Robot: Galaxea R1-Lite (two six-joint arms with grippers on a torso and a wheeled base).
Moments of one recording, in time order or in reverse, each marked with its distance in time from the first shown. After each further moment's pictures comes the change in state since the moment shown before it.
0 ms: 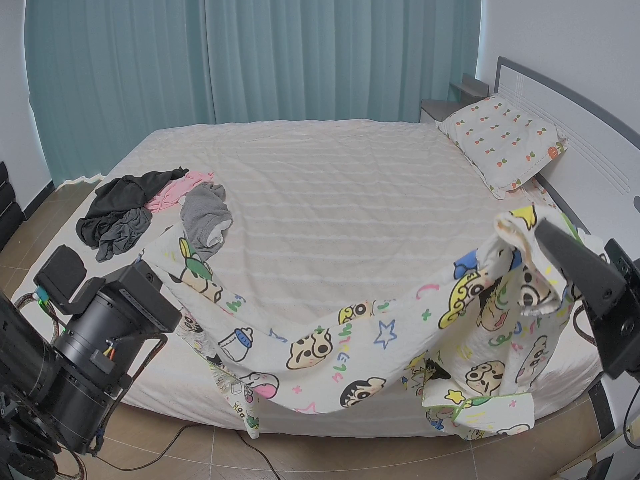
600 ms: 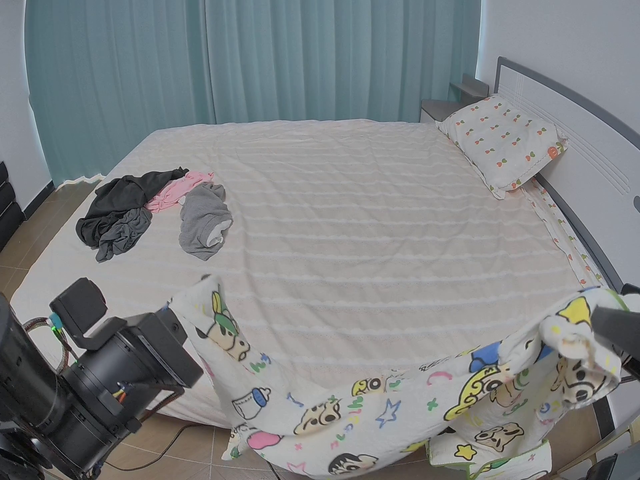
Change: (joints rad) left arm -0.123 -0.063 -0.050 0.353 -0.031 -0.212; right arm 0.016 -0.197 -0.101 0.394 0.245 0.323
